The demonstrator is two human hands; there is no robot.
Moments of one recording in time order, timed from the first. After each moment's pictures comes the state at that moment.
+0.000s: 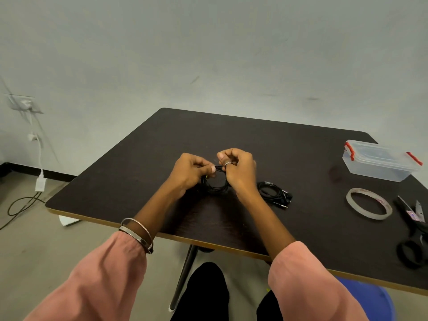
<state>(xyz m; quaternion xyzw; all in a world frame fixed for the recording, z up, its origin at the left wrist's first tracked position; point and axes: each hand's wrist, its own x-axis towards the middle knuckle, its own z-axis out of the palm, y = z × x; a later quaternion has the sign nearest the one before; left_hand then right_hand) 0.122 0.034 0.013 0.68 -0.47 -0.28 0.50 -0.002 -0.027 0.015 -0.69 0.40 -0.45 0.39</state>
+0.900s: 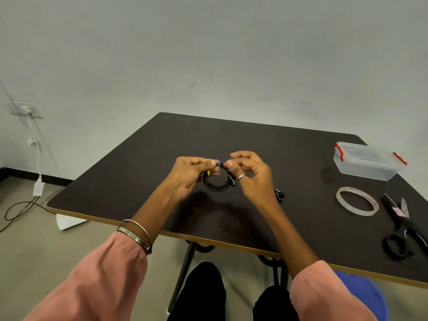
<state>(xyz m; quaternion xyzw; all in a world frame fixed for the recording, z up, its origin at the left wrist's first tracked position) 0.098 0.046 0.031 0.53 -0.32 -0.44 0.65 -0.059 -0.013 0.018 -0.77 0.26 -0.49 0.31</state>
